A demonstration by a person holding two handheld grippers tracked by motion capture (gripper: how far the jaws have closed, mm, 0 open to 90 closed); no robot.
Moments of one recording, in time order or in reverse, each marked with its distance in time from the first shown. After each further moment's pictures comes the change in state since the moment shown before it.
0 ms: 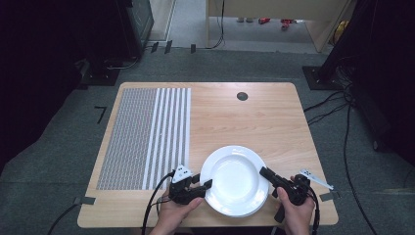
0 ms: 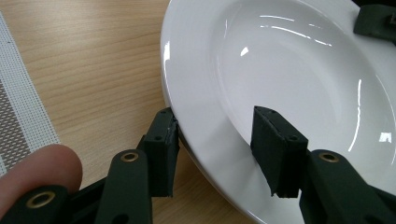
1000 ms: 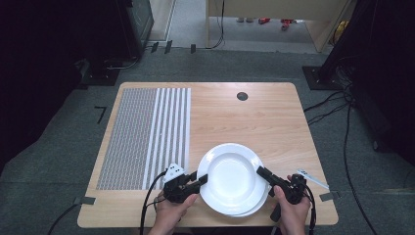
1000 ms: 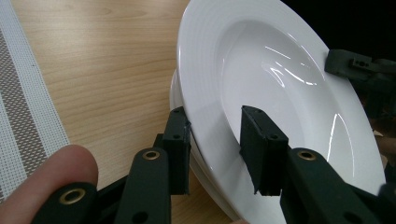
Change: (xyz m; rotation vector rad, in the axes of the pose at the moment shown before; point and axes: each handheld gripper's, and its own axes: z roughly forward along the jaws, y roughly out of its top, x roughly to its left) left arm 0.007 0.005 -0.014 -0.098 -0.030 -0.053; right arm -0.002 -0.005 0.009 -0.006 0.013 0.065
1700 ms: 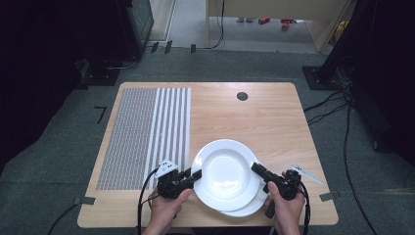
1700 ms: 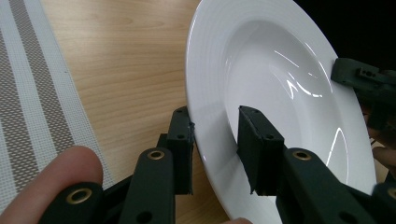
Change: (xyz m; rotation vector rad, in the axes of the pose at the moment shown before) left arm 0.015 0.011 -0.012 -0.024 0.015 -0.060; right arm 0.018 0.005 0.016 0.008 0.000 -0.010
